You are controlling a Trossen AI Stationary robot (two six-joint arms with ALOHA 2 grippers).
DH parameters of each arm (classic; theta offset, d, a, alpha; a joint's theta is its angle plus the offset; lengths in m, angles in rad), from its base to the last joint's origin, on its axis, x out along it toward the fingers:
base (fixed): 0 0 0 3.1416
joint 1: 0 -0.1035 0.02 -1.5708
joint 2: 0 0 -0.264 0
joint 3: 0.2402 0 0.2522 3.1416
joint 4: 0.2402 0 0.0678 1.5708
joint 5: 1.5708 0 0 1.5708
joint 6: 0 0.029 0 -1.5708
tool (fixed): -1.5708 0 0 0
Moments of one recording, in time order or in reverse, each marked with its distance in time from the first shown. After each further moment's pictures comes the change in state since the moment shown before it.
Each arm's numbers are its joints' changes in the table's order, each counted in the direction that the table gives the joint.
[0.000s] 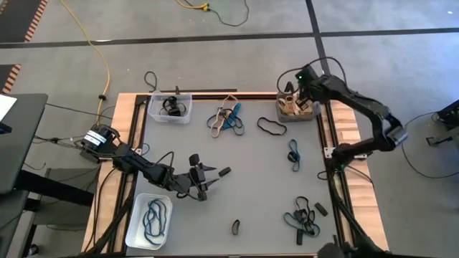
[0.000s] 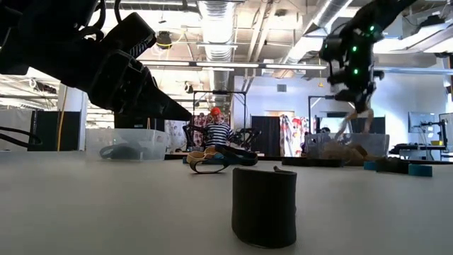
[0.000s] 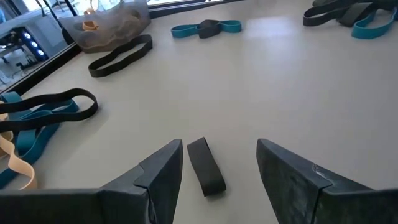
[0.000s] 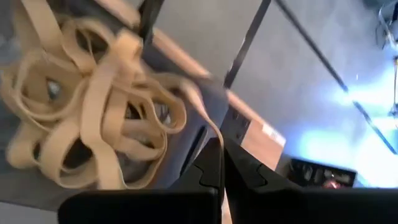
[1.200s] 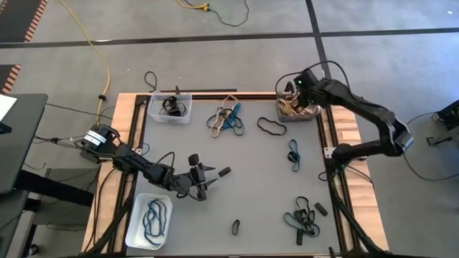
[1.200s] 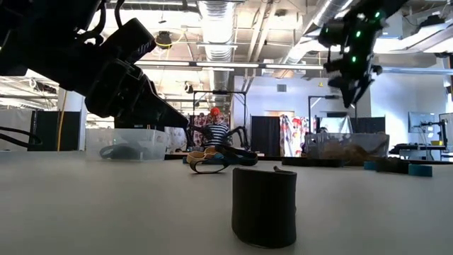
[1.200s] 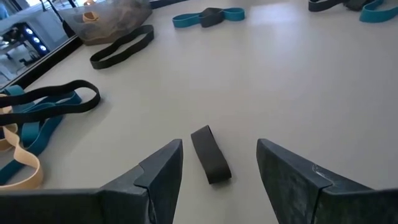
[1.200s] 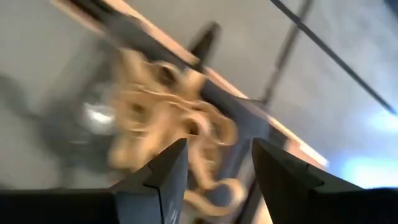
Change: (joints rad) left arm -0.001 0.000 0.000 0.043 0.005 -0.006; right arm -0.121 0.102 0.000 0.017 0.097 0.132
